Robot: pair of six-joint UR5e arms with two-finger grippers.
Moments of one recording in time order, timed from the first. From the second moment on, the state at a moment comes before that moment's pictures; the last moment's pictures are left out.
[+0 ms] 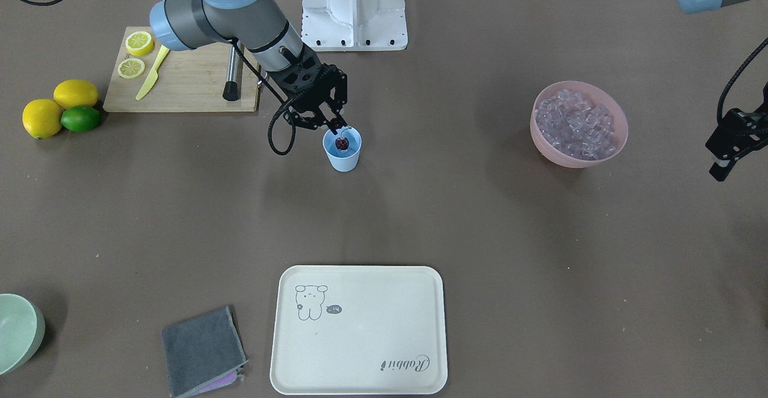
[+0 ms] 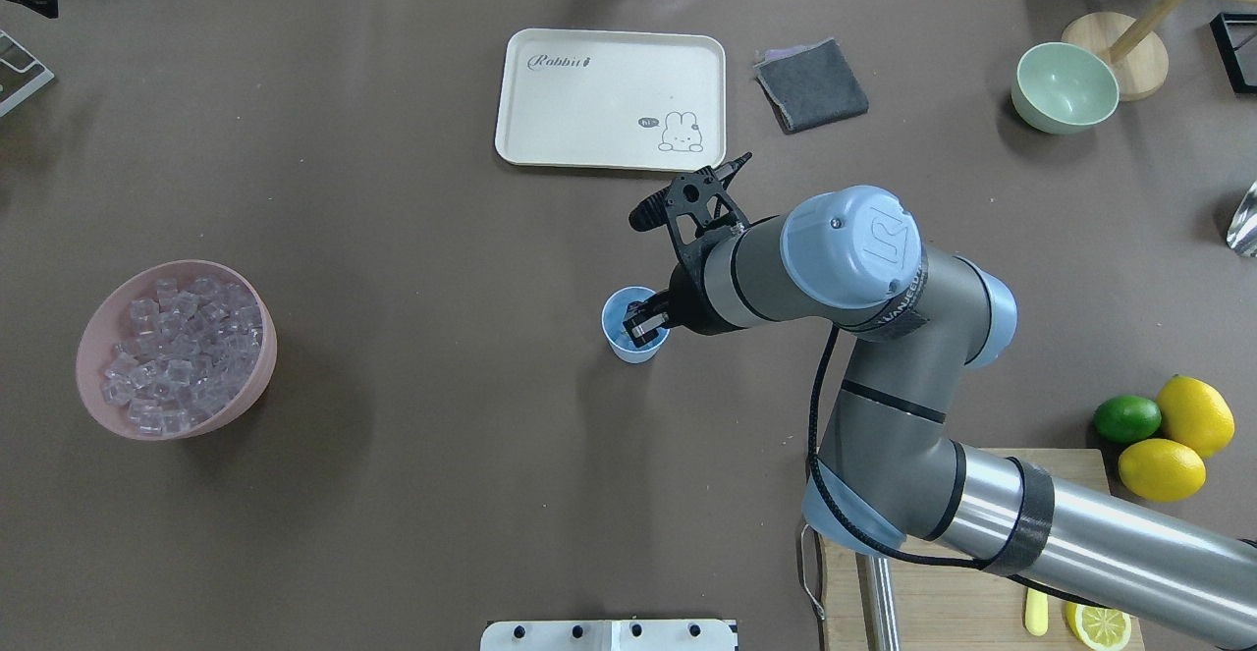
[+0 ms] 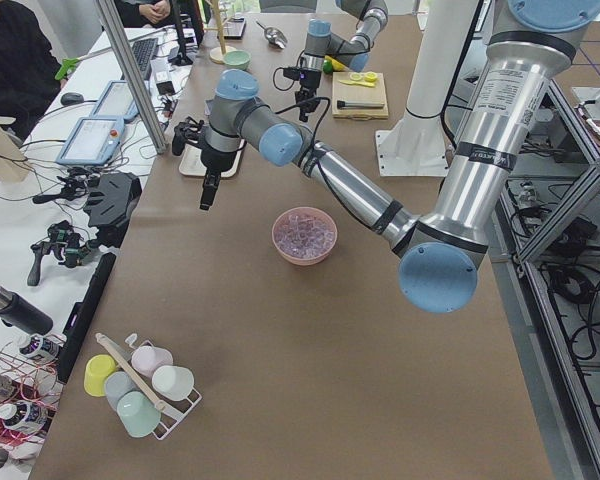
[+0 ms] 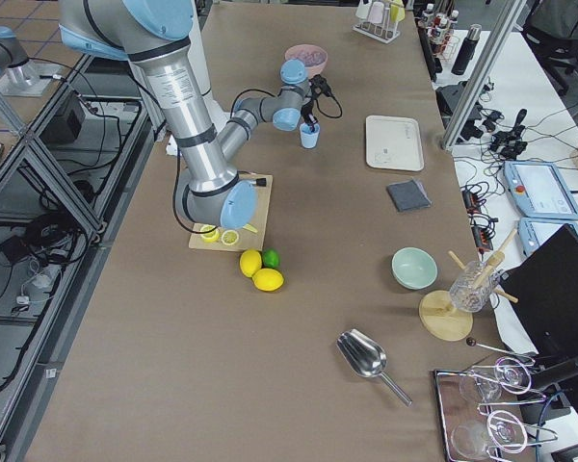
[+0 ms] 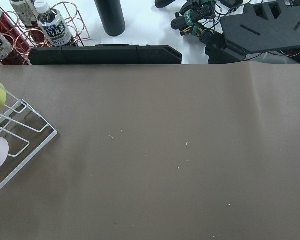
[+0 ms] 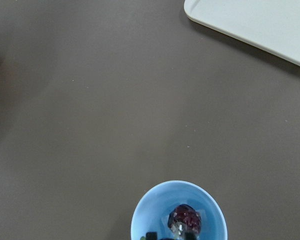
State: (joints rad) left arm -1.27 -1.87 -1.91 -1.60 -2.03 -0.67; right arm 0.50 -1.03 1.75 -1.10 1.85 0.75
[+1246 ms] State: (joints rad) left arm -1.28 -1.87 -1.90 -1.62 -2.10 -0.67; right arm 0.79 -1.15 1.80 -1.19 2.14 0.81
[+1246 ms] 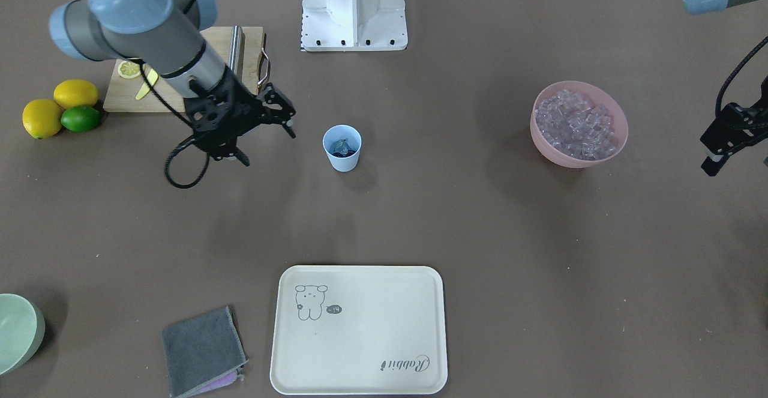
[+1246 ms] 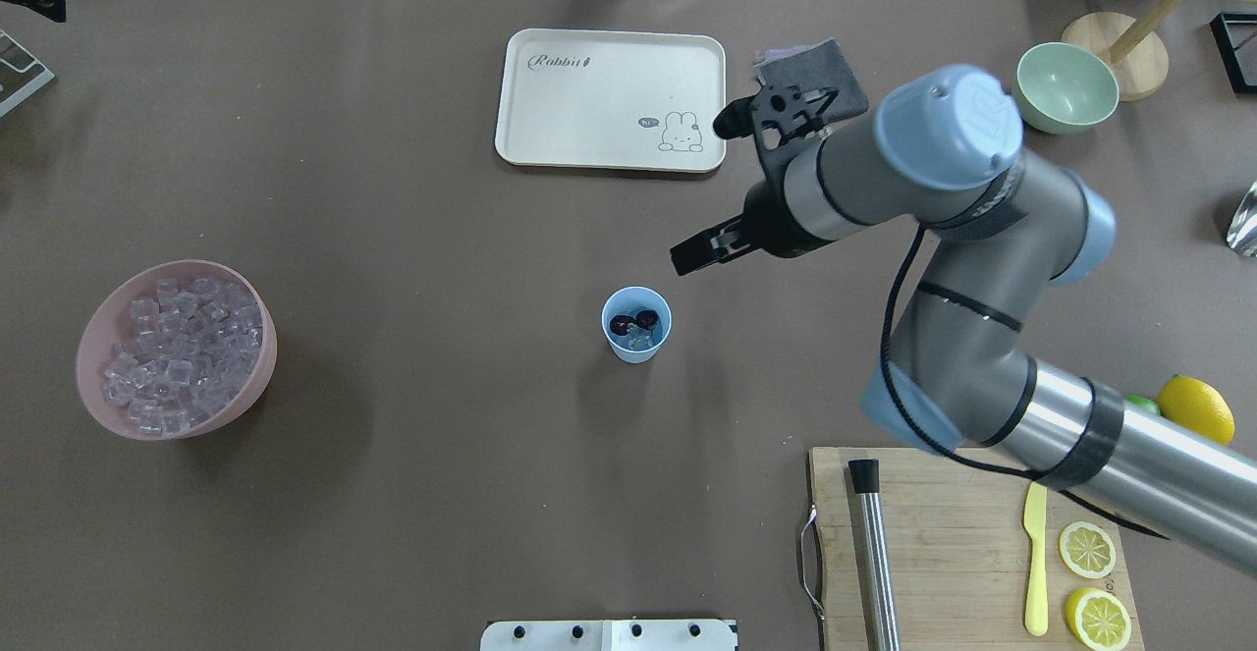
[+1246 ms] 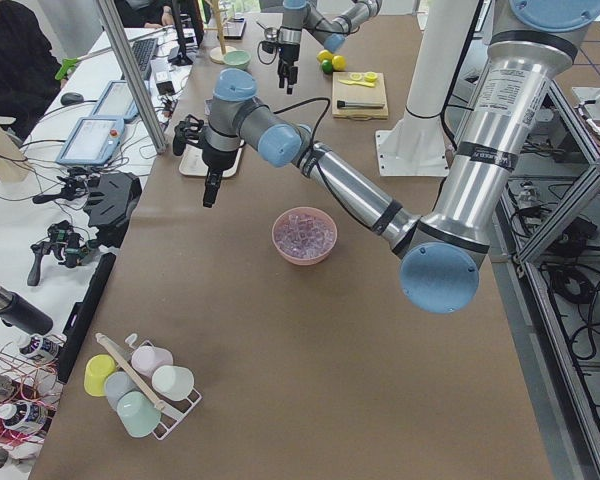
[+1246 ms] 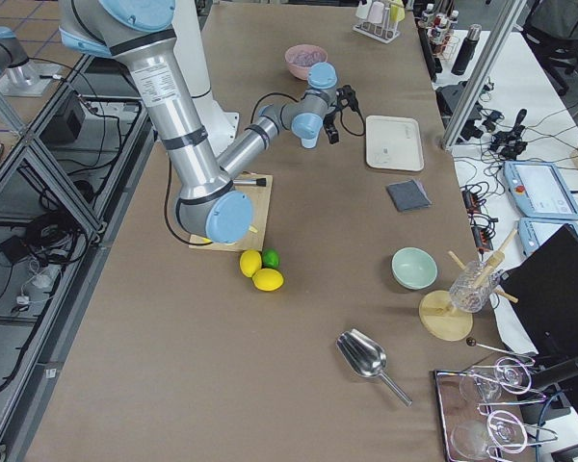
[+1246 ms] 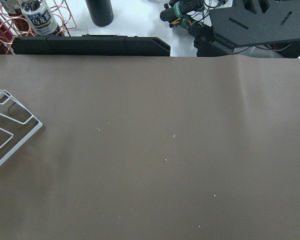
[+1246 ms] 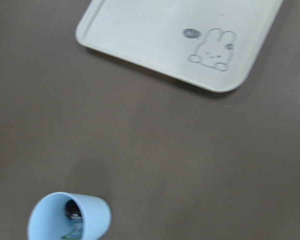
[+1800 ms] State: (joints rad) left arm -1.28 -1.82 -1.86 -1.68 -2.01 -0.66; right arm 1.09 -1.35 1.85 -1.51 2.26 0.40
